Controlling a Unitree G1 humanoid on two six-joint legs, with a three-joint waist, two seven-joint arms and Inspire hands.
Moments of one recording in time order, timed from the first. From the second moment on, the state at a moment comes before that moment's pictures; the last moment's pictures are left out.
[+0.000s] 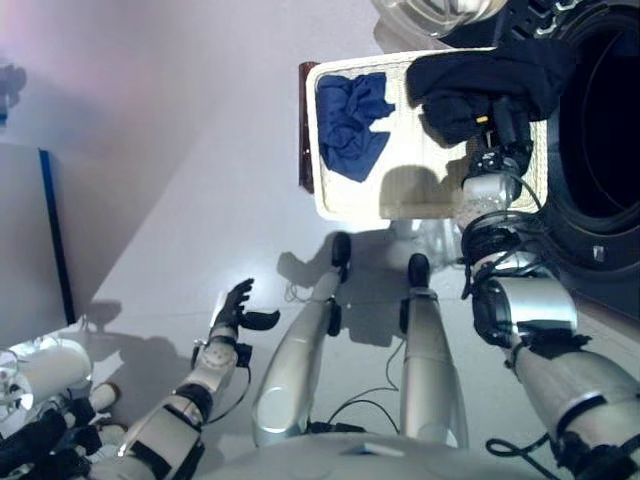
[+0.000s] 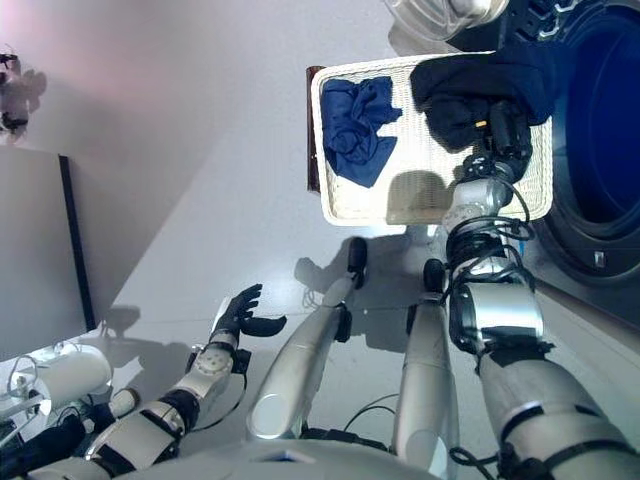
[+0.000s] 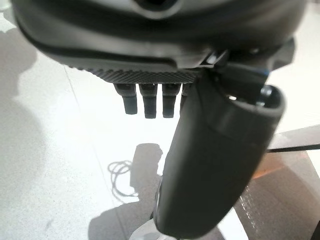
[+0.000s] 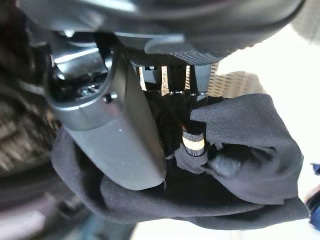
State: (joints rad) left arm -0.27 0.23 -0.46 1.16 -0.28 -0.31 0.26; right arm -0.98 -0.32 -0.21 1.05 1.21 -0.46 -0.30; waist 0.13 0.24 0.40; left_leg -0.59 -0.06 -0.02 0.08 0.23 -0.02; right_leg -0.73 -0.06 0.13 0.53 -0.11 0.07
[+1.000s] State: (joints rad) left arm -0.22 0.21 -0.51 1.13 -0.29 -0.38 0.23; right arm -1.20 -0.56 -0.35 0.94 1.41 -0.73 -0.34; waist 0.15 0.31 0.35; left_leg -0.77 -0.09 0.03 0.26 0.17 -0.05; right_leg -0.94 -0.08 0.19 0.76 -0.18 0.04
